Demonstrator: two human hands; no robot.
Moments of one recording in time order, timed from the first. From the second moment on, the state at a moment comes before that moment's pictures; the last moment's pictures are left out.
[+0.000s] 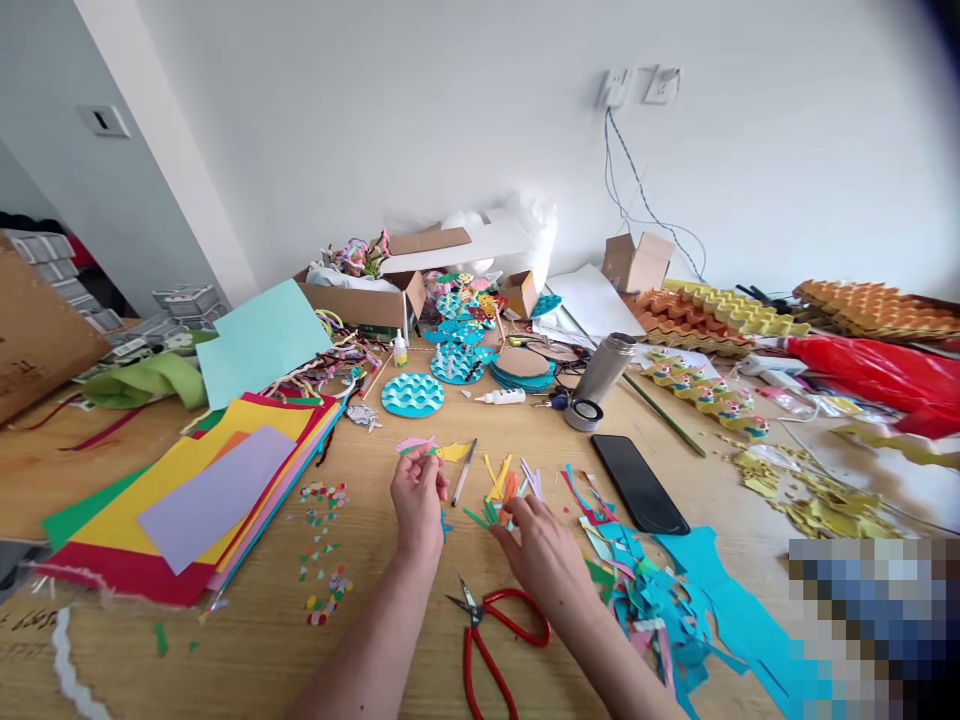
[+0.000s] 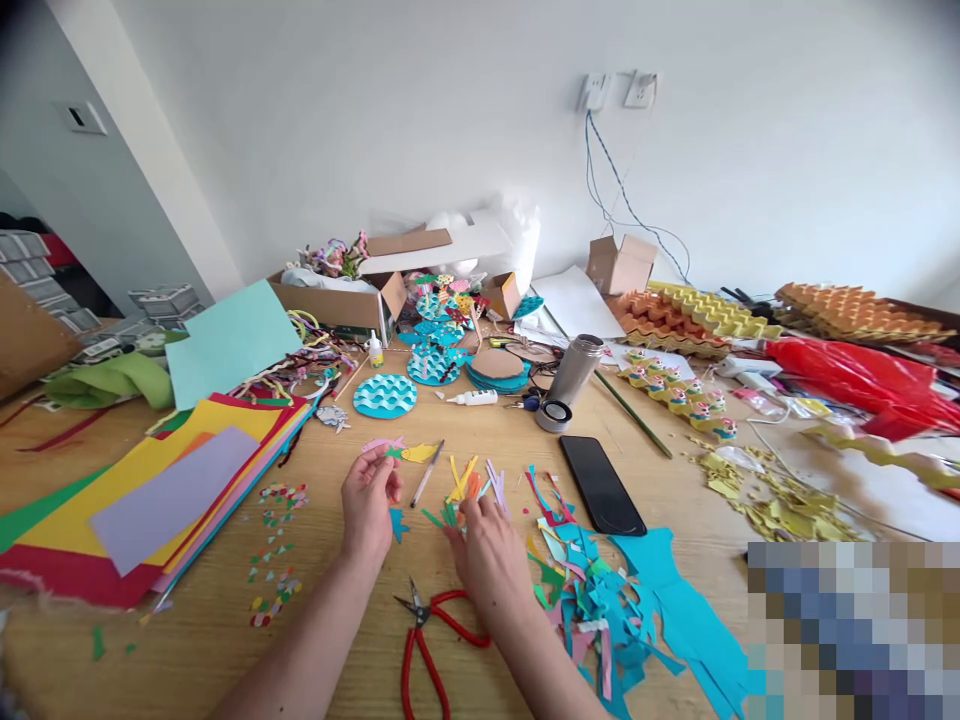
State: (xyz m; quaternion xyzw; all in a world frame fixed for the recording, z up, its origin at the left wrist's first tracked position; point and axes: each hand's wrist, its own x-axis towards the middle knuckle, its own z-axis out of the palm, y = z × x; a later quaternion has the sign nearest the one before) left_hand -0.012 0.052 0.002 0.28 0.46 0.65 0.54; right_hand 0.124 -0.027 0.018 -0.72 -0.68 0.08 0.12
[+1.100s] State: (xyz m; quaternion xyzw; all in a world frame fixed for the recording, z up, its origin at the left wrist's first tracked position) left_hand -0.166 -0.072 -0.005 0.58 0.55 0.52 0.28; right_hand 0.069 0.049 0.018 -0.76 -0.64 0.10 0.03
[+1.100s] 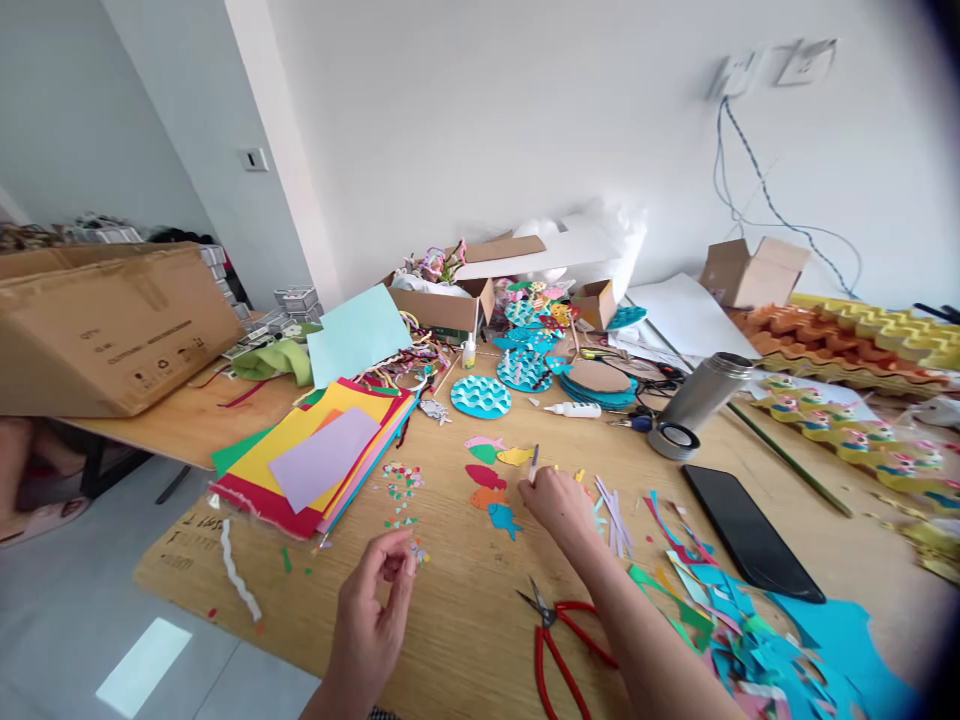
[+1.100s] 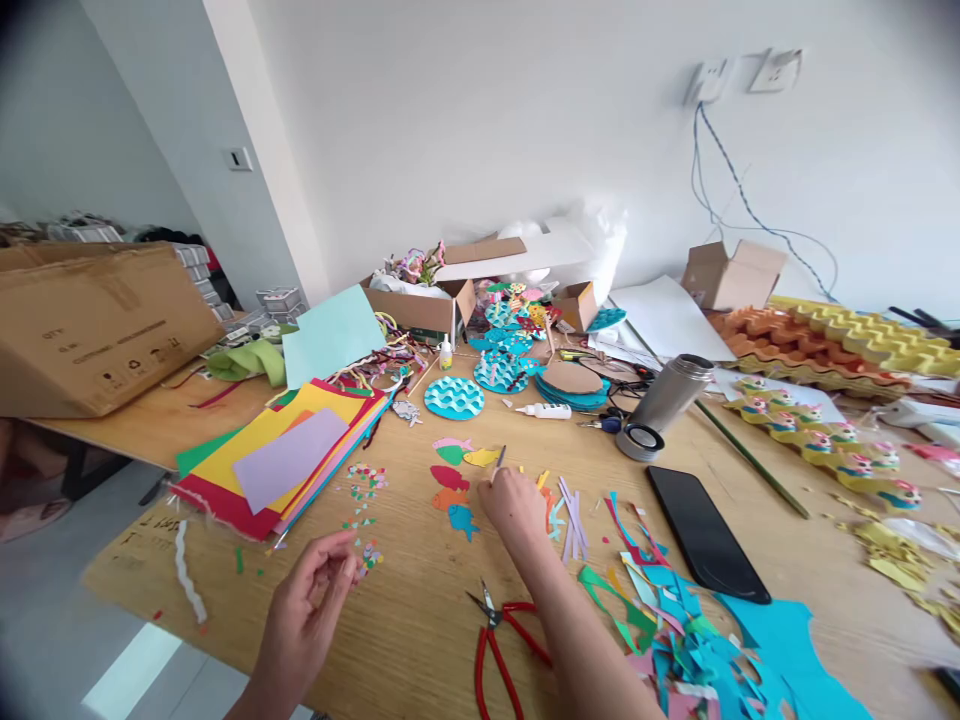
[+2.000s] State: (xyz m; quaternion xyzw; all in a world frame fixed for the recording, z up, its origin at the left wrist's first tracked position) left_hand -0.215 -0.103 -0.029 0.77 0.52 0.38 -0.01; right_hand 0.159 0.128 0.010 -0.65 -0.75 -0.02 -0.11
